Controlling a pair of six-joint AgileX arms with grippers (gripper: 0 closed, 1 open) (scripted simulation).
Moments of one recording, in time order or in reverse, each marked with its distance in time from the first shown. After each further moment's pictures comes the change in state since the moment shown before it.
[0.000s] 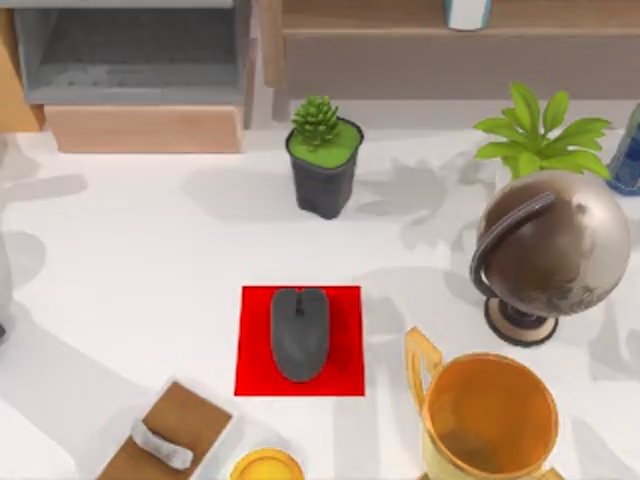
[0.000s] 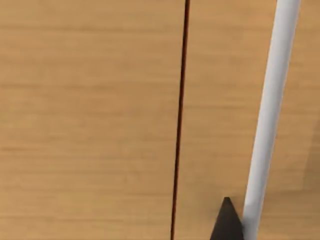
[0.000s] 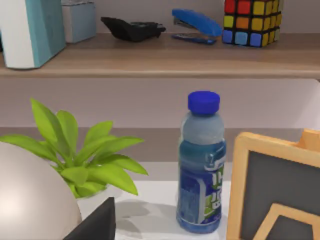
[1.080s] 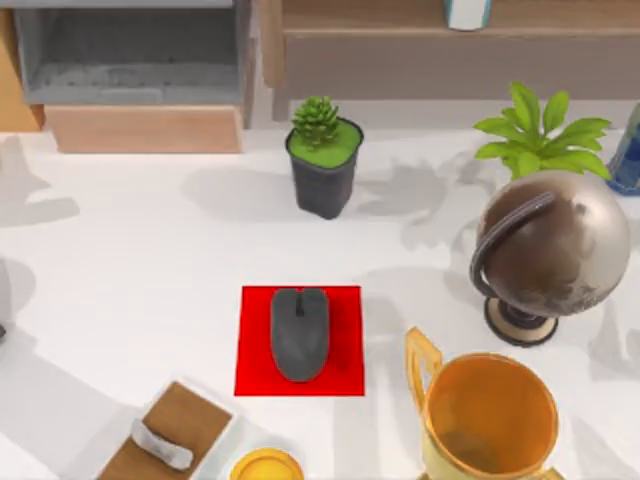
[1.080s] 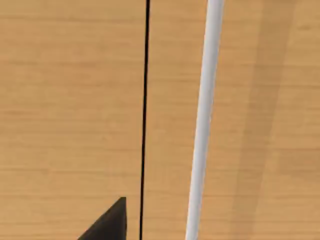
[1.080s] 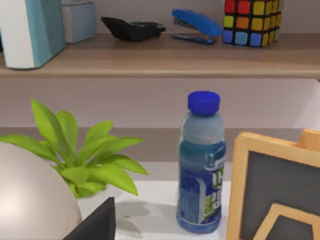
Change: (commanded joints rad) left arm 0.043 -0.051 -0.160 0.067 0.033 0.000; right arm 0.000 0.000 0.000 0.000 0.000 0.000
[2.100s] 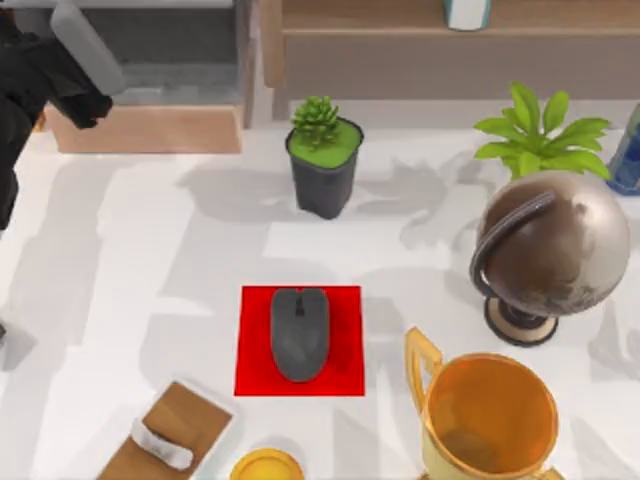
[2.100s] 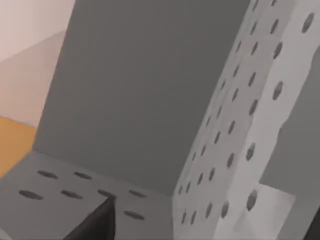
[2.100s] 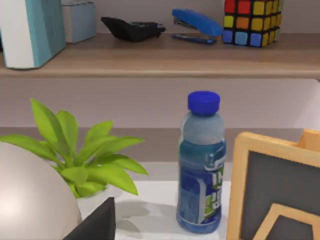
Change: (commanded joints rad) left arm -0.452 -0.284 -0.138 -0.027 -0.275 -0.340; right arm 0.000 0.000 0.000 0.000 0.000 0.000
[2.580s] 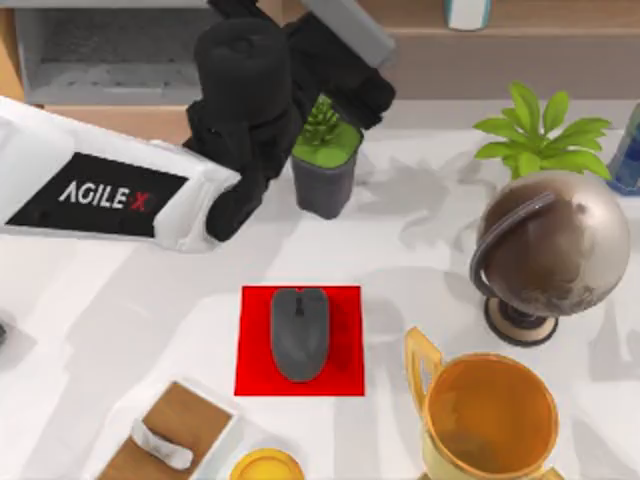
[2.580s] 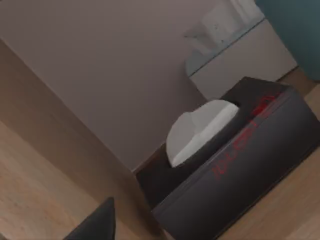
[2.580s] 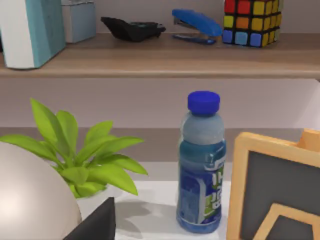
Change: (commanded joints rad) left arm -0.571 -0.010 0.178 -0.221 -0.406 -0.525; right arm 0.000 0.000 0.000 0.000 0.000 0.000
